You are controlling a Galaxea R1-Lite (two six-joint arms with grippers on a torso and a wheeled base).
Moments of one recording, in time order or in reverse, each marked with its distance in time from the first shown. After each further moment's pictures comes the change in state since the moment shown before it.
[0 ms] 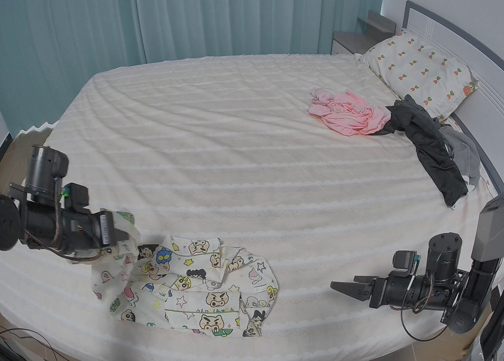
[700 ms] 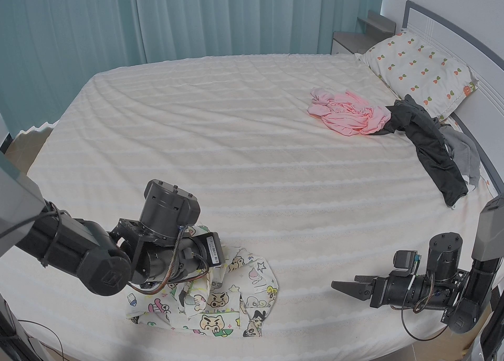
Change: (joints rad) left arm -0.484 0.377 -0.024 -0.421 0.336 -0.361; right arm -0.005 -0.001 0.001 0.000 0.001 -0.001
